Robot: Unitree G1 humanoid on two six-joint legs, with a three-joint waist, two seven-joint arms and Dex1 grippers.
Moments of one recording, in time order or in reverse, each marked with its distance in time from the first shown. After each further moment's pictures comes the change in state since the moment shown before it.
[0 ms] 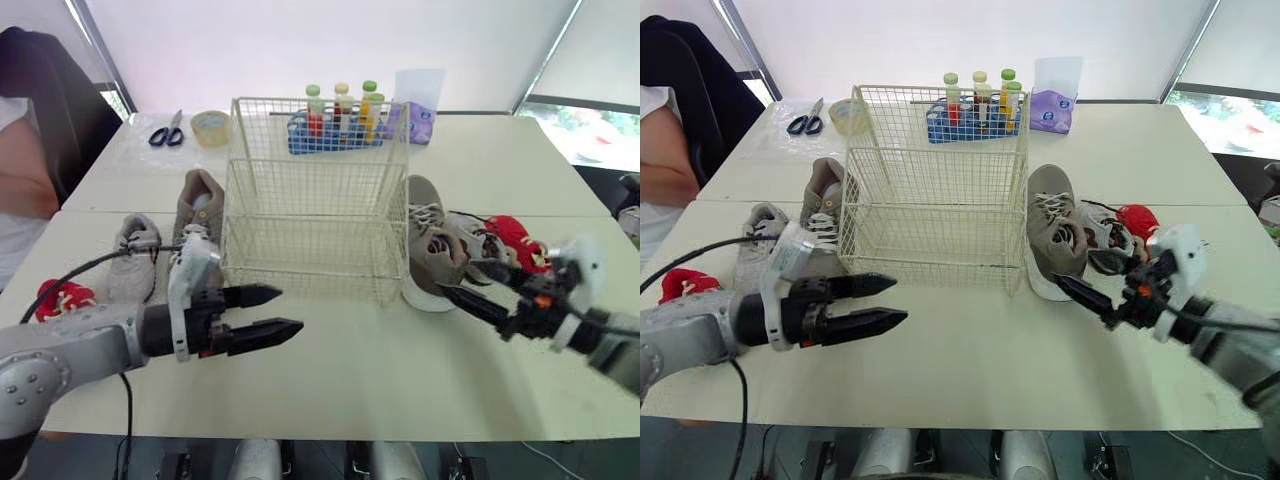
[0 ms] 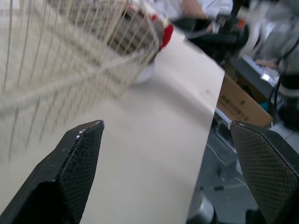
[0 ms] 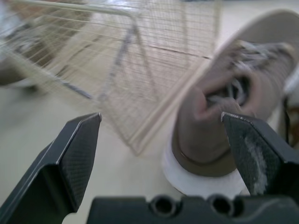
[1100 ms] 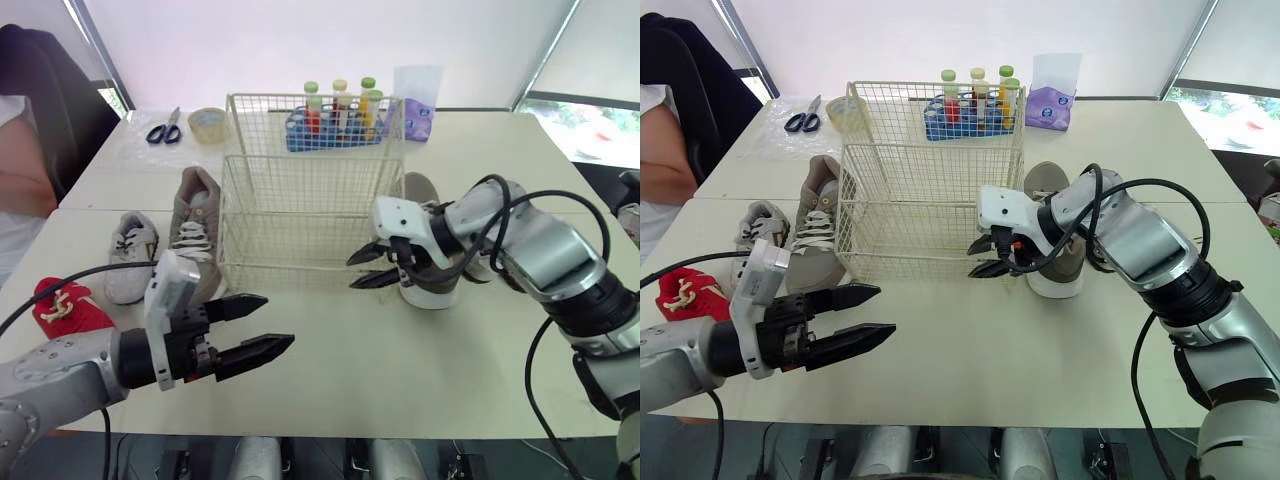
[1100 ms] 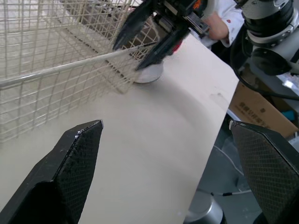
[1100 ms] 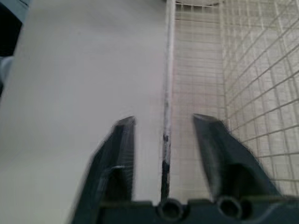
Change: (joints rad) left arm 0.189 -0.010 0.149 -0.156 -0.049 -0.097 0.109; right arm -0.902 0.105 1.020 0.301 -0.699 -0.193 0.596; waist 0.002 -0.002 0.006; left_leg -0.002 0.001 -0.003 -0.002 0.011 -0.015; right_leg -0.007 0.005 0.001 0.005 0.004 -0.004
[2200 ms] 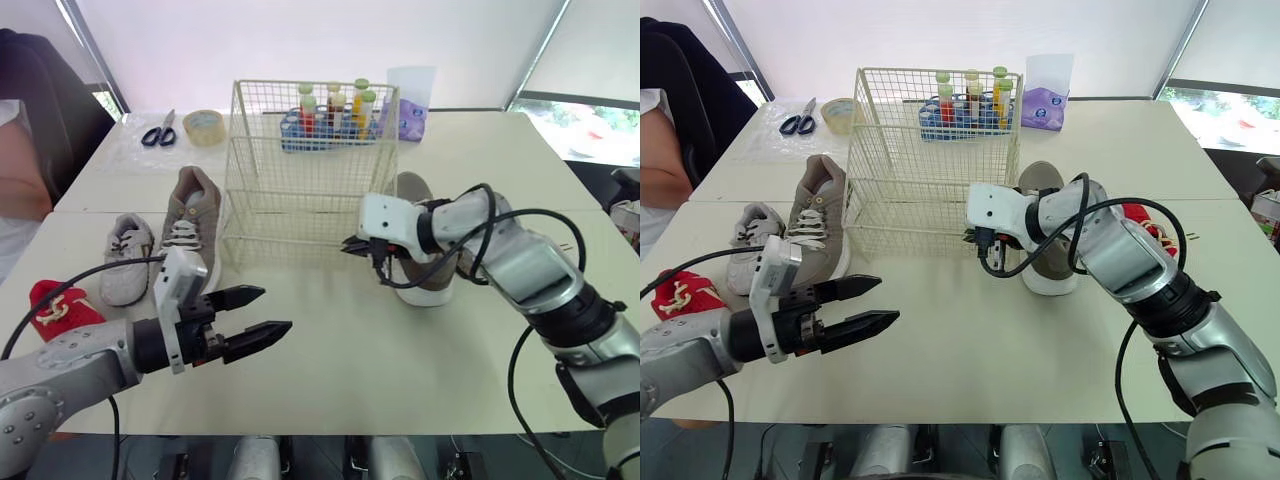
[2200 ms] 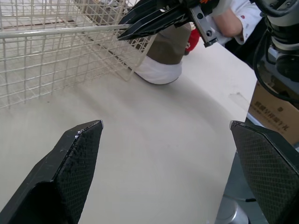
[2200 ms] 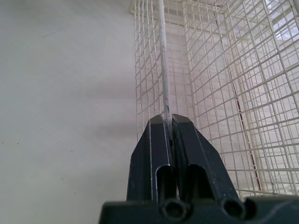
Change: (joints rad) left arm -0.067 -0.059 -0.096 0.068 0.181 -0.021 -0.043; right arm 0.060 0.064 -0.010 -0.032 -0.177 -0.072 -0.212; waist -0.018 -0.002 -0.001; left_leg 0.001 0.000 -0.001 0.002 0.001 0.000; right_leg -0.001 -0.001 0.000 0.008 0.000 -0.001
